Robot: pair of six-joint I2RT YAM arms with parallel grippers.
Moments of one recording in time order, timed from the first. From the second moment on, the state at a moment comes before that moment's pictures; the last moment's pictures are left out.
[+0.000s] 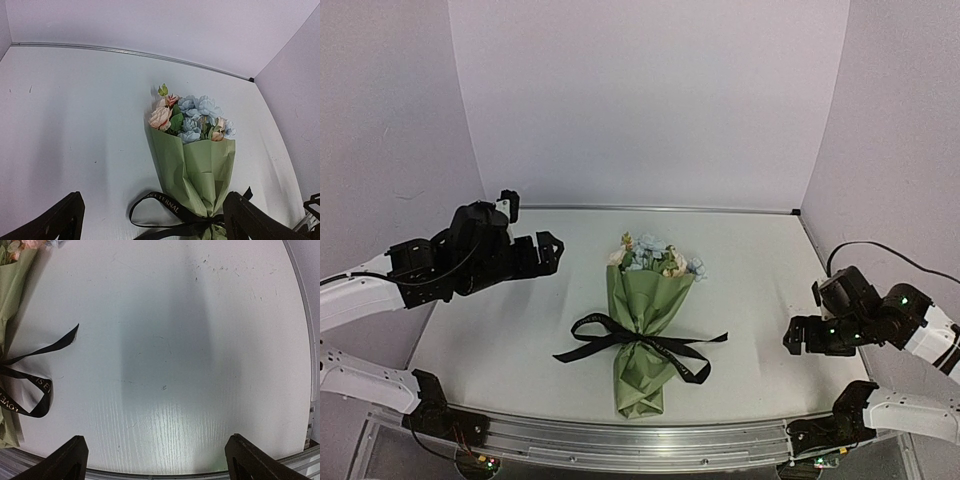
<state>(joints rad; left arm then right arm) -0.93 1.05 0.93 -0.43 -0.45 -0.68 0.65 0.73 0.68 -1.06 0.21 0.67</state>
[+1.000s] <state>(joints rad) -0.93 1.05 0.94 -0.43 -0.44 -0.68 0.65 0.73 0.68 -1.06 0.21 0.65</state>
